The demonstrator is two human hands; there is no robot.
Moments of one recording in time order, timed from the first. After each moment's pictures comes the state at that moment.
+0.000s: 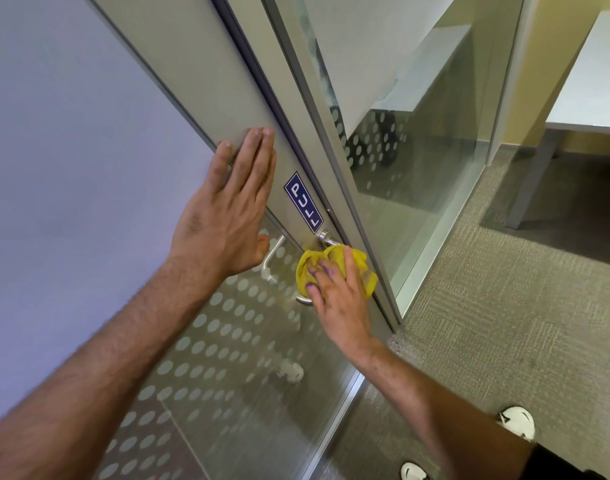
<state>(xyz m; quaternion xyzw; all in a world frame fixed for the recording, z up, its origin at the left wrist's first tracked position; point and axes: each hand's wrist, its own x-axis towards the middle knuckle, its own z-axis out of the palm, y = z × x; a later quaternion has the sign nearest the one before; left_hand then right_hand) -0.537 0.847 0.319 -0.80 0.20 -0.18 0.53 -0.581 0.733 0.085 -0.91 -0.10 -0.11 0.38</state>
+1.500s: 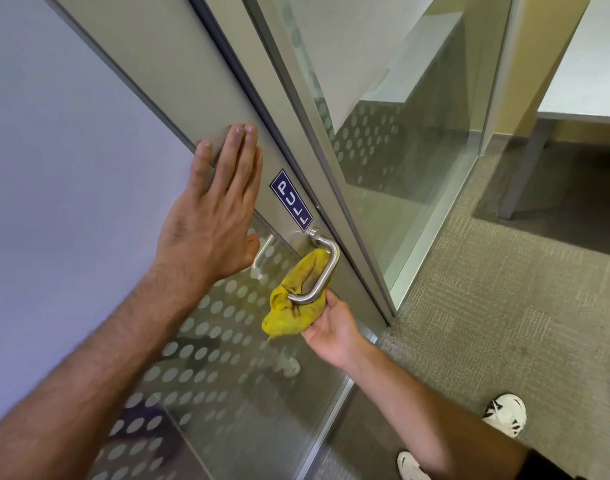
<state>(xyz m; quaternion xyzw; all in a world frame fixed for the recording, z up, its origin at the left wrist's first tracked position) -0.533 0.848 0.313 -0.81 0.19 -0.18 0.52 -0.588 0.748 0.067 -0.08 0.24 0.33 0.91</state>
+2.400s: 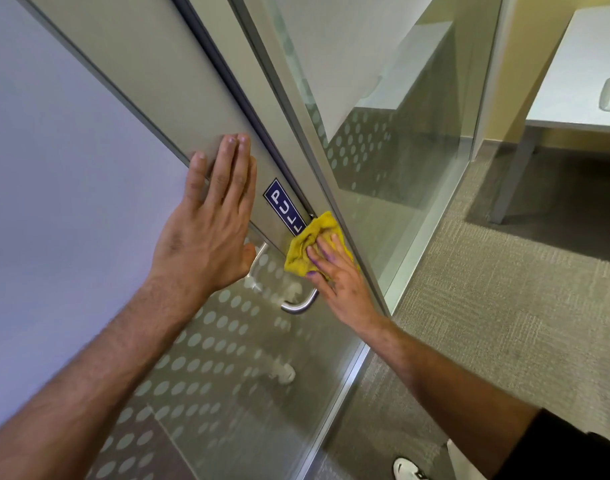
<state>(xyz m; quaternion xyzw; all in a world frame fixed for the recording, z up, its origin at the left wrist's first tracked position) -0.532 0.842 0.310 -0.81 0.19 -0.19 0.53 -0.539 0.699 0.075 -0.81 -0.15 -0.10 0.56</state>
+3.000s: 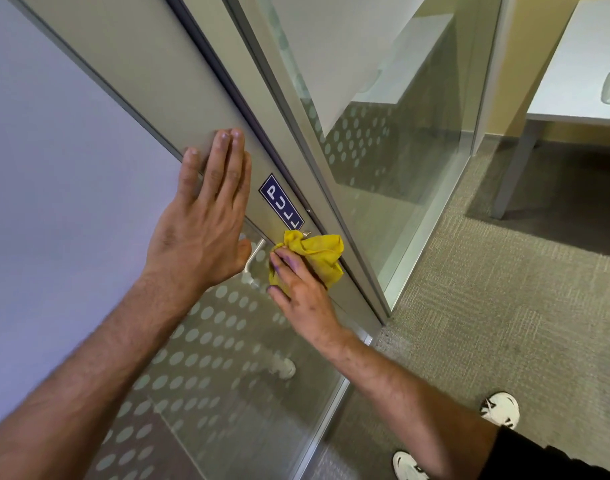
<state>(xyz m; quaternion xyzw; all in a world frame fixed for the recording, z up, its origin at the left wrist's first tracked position) -0.531 0.843 0.309 -0.81 0.19 -0.19 0.52 -0.569 0.749 0.113 -0.83 -0.16 -0.09 0.53</state>
